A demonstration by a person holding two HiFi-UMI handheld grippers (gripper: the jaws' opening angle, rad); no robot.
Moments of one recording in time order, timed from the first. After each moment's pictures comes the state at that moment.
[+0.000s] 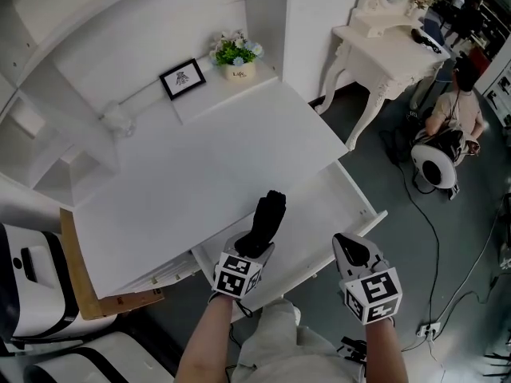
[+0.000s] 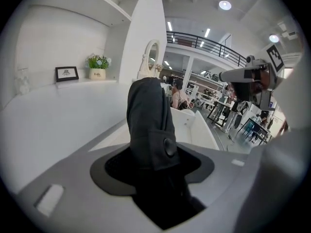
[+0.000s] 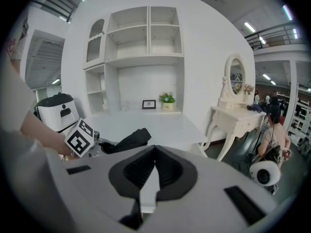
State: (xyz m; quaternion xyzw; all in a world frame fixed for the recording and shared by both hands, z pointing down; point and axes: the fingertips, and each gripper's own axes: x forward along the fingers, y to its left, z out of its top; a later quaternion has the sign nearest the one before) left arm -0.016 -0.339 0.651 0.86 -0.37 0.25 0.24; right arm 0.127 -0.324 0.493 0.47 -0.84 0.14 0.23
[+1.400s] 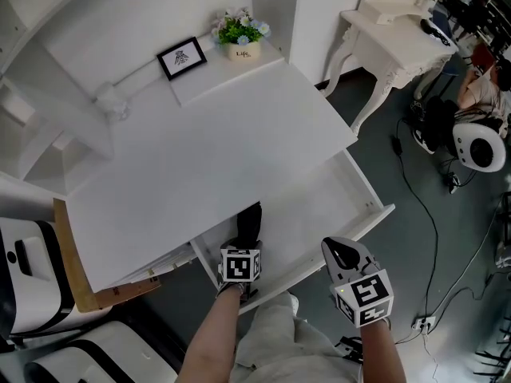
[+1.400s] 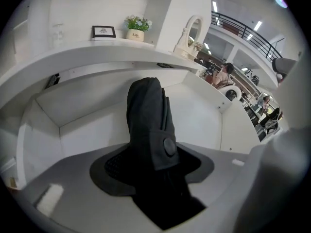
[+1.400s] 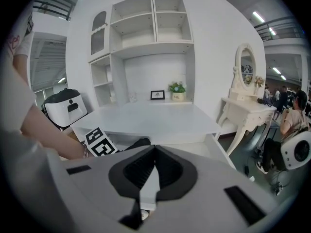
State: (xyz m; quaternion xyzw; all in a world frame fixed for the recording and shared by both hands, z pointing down) left arm -0.066 -0.313 0.755 0.71 -0.47 0.32 0.41; right arm 0.090 -0.311 0.529 0.42 -0.85 0.16 0.27
